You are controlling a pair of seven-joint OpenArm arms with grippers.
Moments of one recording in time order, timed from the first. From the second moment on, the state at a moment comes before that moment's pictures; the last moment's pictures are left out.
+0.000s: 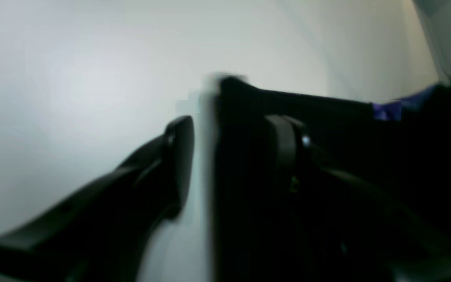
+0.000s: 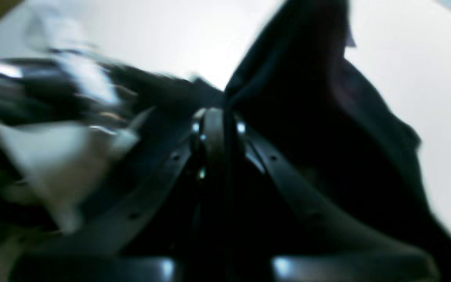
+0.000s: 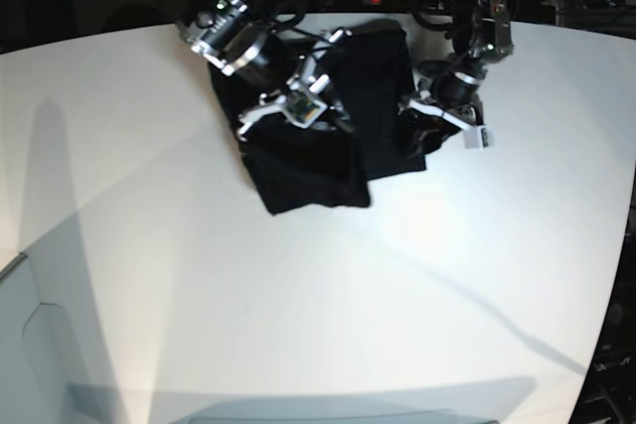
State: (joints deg) left arm 18.1 -5.7 -11.7 86.4 -36.3 -21.2 21.8; right arm -25.7 -9.2 -12.8 115.2 -10.0 39.7 -21.5
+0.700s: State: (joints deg) left arm 21.6 -7.3 -16.2 89.8 -36.1 -20.9 23.4; right arm -10.4 -9.0 -21.4 97.9 -10.0 39.7 -25.7
